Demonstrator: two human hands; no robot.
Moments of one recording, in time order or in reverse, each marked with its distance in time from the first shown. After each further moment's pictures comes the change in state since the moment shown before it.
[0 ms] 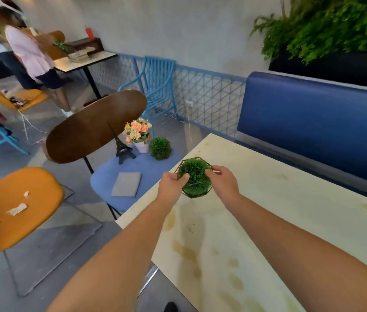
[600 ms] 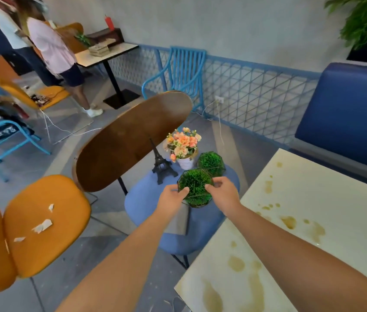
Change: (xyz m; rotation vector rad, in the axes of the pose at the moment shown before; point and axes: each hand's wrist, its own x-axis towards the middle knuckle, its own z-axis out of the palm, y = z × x) left_hand 0.168 -0.038 -0.185 0.035 -0.051 -0.111; right_hand 0.131 -0.053 0.257 -0.086 -0.148 0.045
